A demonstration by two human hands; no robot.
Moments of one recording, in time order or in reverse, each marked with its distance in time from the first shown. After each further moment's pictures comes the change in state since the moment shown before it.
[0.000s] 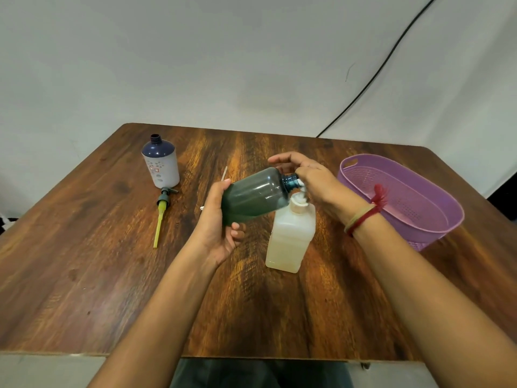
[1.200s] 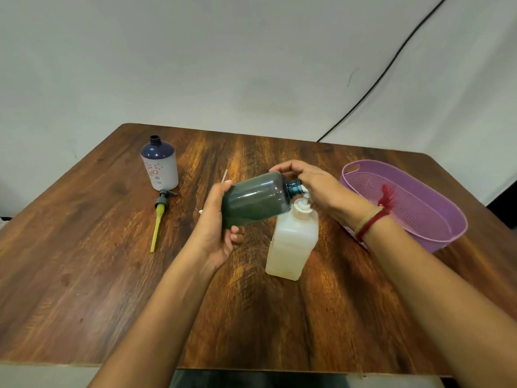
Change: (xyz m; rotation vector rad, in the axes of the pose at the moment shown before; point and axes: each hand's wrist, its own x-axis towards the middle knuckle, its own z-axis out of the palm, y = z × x) left_hand 0.000 0.005 0.002 0.034 0.001 0.046; right_hand 0.001 -0.002 -0.002 -0.053 -0.030 0.042
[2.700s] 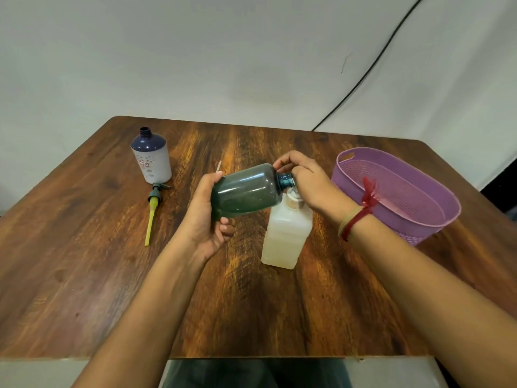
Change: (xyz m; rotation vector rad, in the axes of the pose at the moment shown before) left_hand -0.003 0.003 -0.003 0.009 -0.005 -0.034; right_hand -0.005 0.012 0.012 -0.075 0.241 -0.049
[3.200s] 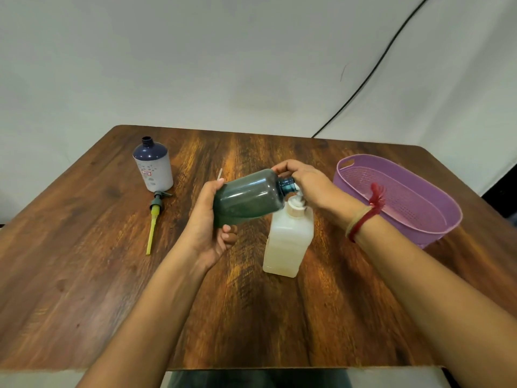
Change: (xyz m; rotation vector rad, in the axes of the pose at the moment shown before) left_hand -0.001 0.002 0.003 0.018 0.004 0.026; right_hand 0.006 -0.012 -0.006 0.100 -0.168 0.117
